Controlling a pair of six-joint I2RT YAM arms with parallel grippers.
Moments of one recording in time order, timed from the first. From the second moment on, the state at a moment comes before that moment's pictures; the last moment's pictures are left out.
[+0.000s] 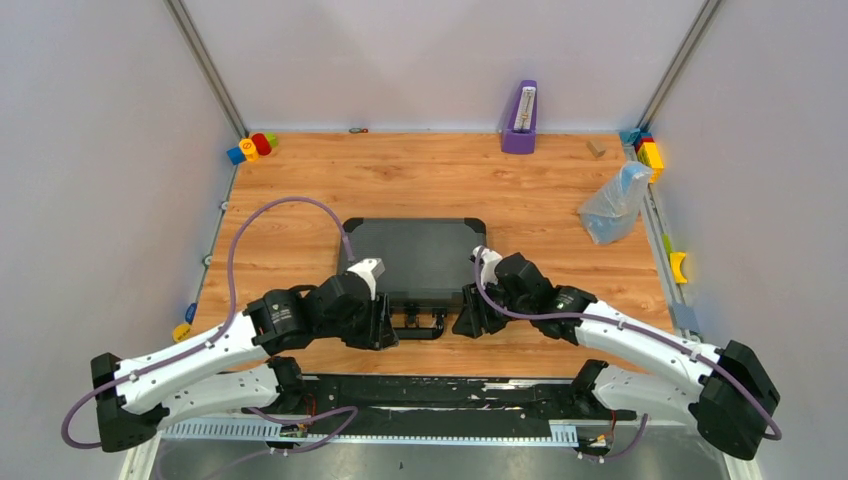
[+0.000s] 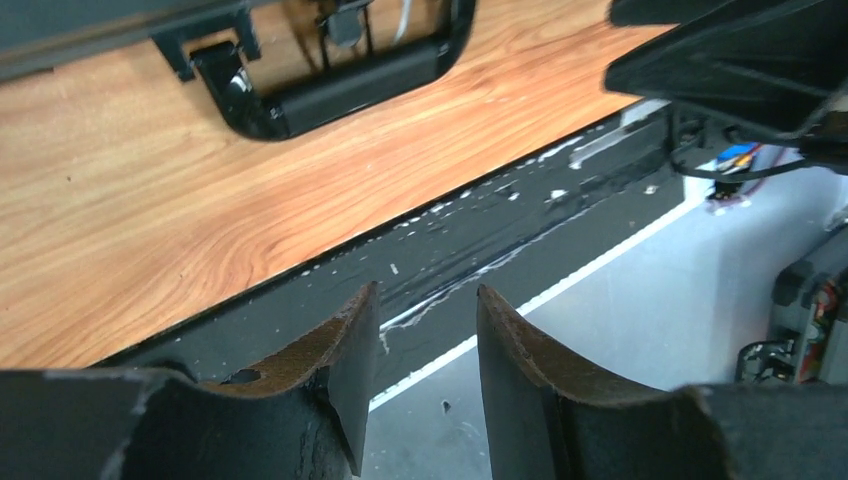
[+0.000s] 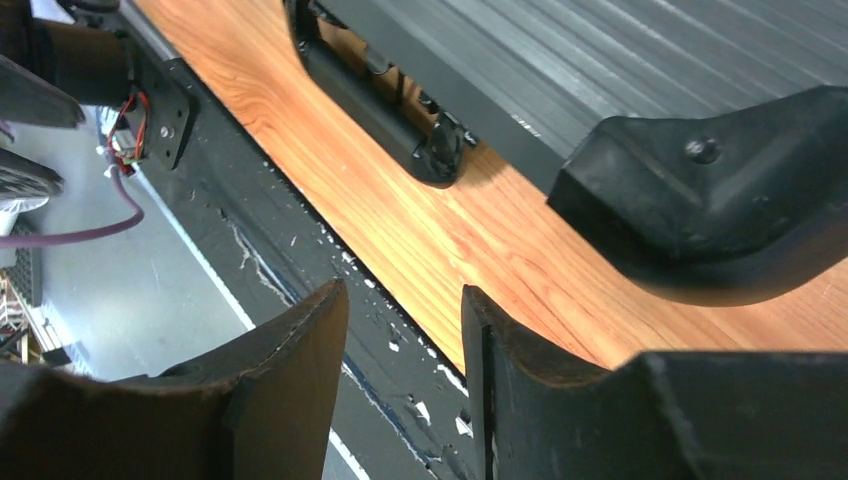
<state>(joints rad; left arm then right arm) -1.08 0.82 0.81 -0.83 -0.02 -0.87 0.86 1.02 0.59 -0.30 -0.30 0.52</state>
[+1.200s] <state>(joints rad) -0.59 1.16 0.54 -0.33 0.02 -0.62 0.77 1.32 0.73 -0.24 -0.18 0.59</state>
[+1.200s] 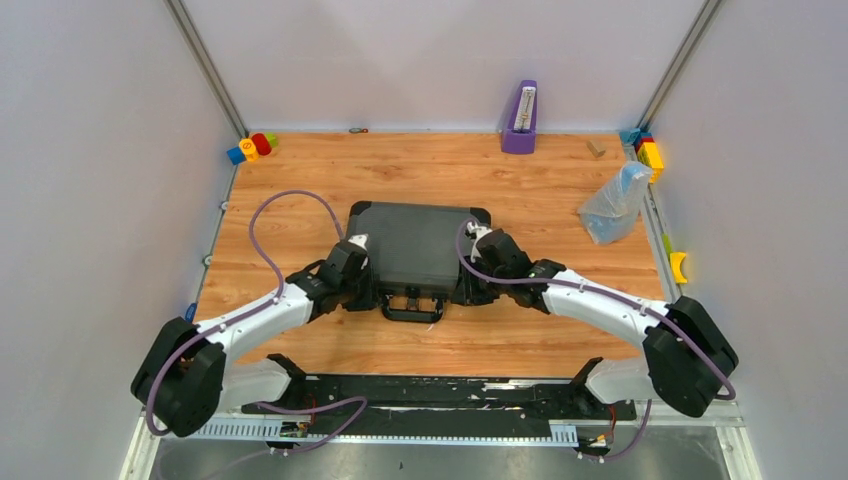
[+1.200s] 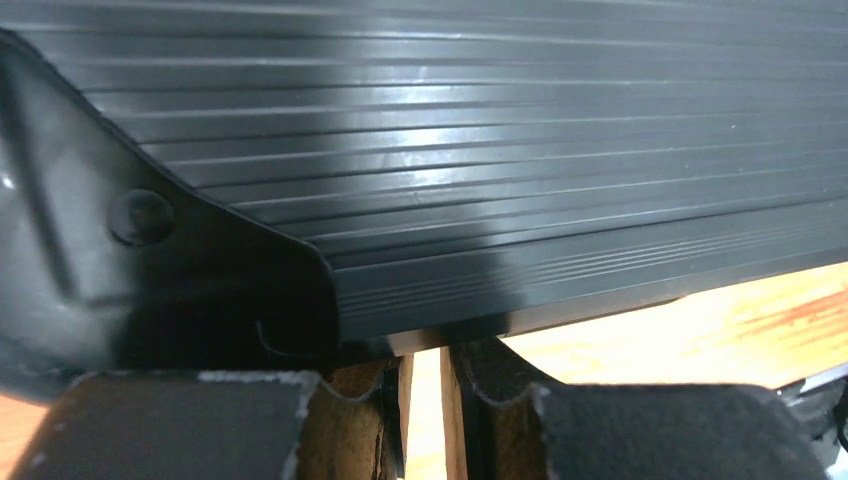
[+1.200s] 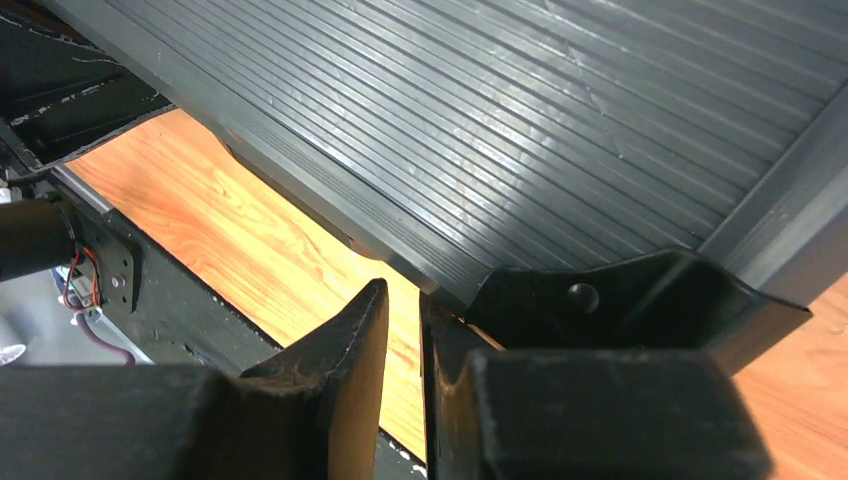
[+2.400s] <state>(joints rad) -0.66 1.07 0.34 -0.11 -0.05 -0.76 0.74 1.47 0.96 -0.20 -0.14 0.47</state>
